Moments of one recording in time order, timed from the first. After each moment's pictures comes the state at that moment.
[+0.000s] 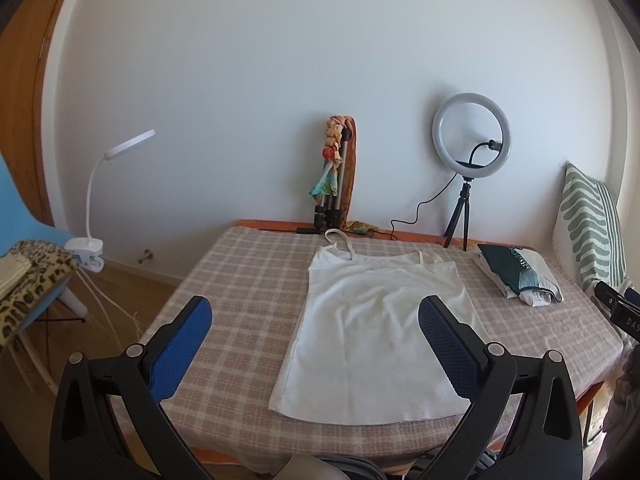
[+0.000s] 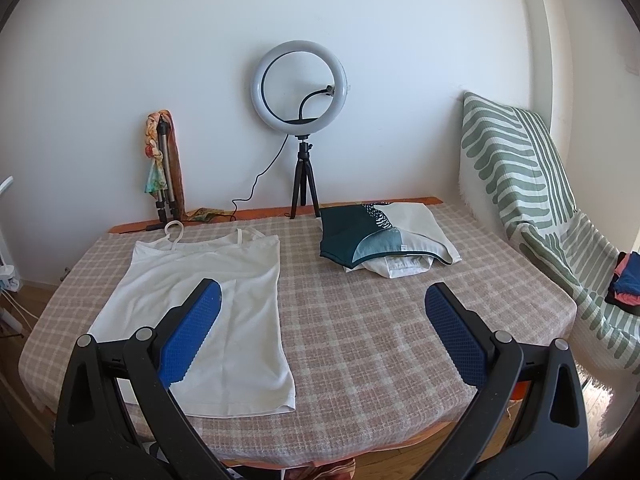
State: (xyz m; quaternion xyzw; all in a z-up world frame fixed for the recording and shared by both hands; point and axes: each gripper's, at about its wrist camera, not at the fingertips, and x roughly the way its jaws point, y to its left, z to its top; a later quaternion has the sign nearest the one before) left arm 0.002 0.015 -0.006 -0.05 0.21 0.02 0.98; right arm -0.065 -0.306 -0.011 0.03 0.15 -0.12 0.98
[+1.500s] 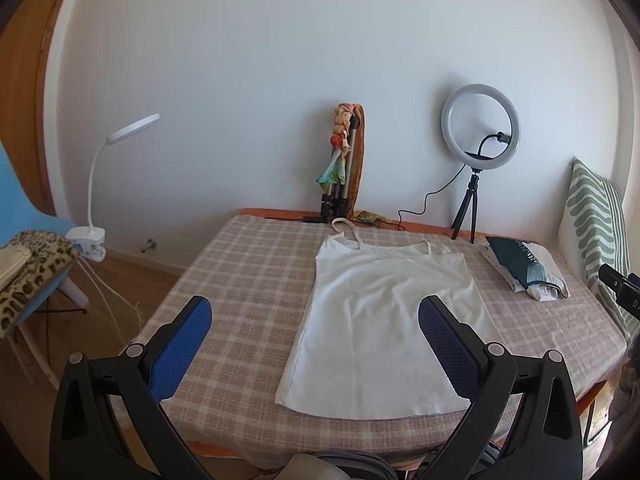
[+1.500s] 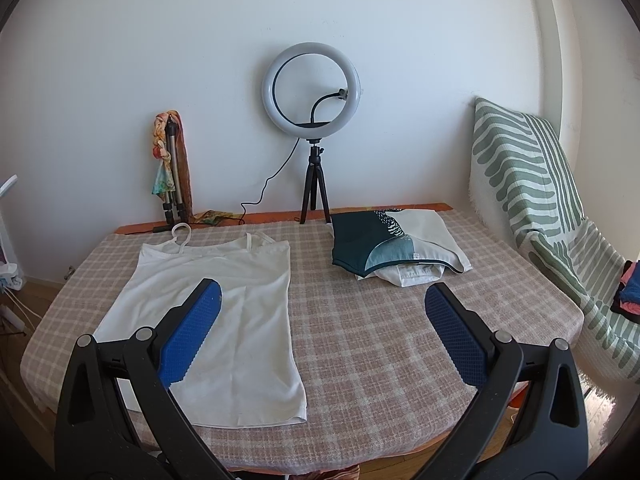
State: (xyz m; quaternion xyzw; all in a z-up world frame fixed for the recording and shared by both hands) left arm 0.009 0.027 -0.020 -0.06 0.23 0.03 0.97; right arm -0.045 -0.296 -0.002 0.02 0.15 -0.10 0.98
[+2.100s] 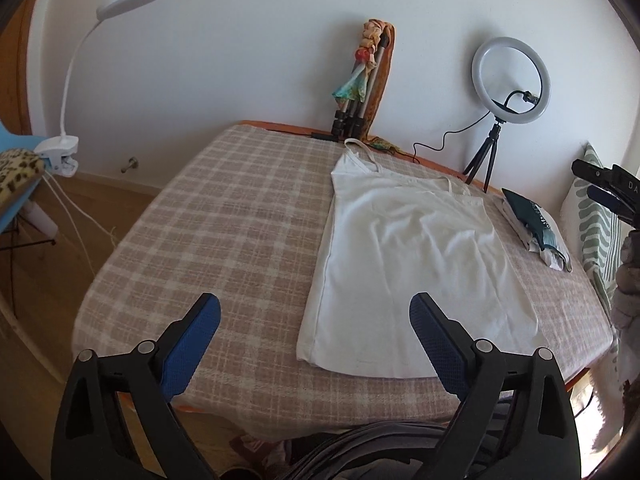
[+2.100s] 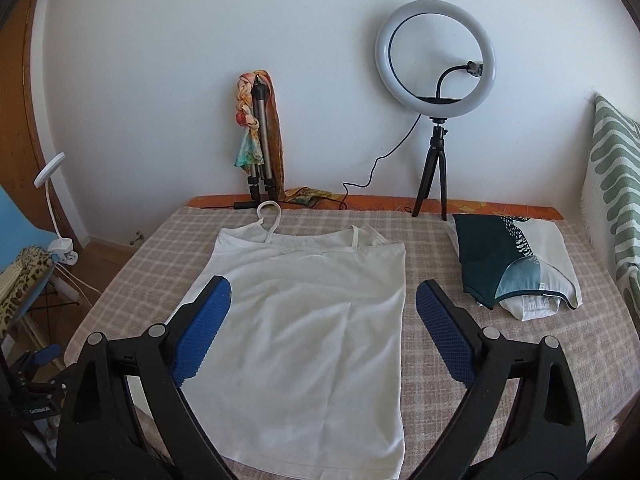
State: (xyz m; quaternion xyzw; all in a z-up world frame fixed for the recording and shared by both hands) left arm 0.051 0.078 -0.108 -0.13 0.35 -0.01 0.93; right arm 0.092 -0.225 0.009 0.00 0.23 0.09 0.97
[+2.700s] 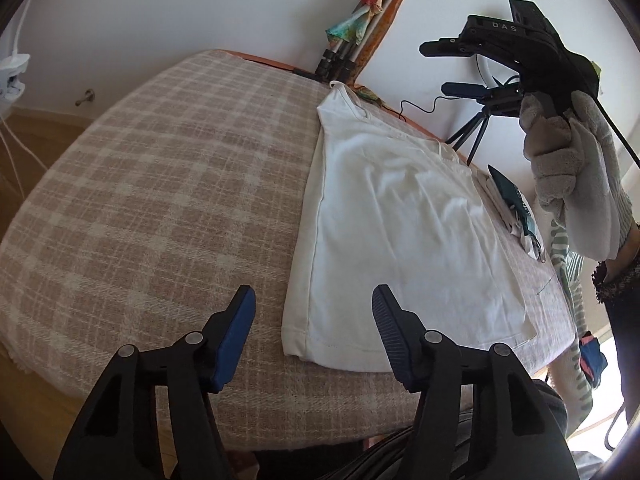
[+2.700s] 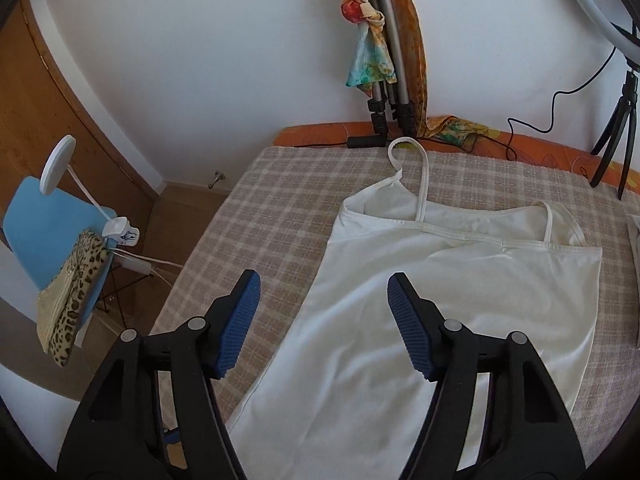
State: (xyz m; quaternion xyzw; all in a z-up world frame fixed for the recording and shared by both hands) left arm 0.088 0.091 -0.167 -0.19 0.41 -0.09 0.88; right arm 0.289 -0.070 -0.036 0.03 0.41 0.25 0.88
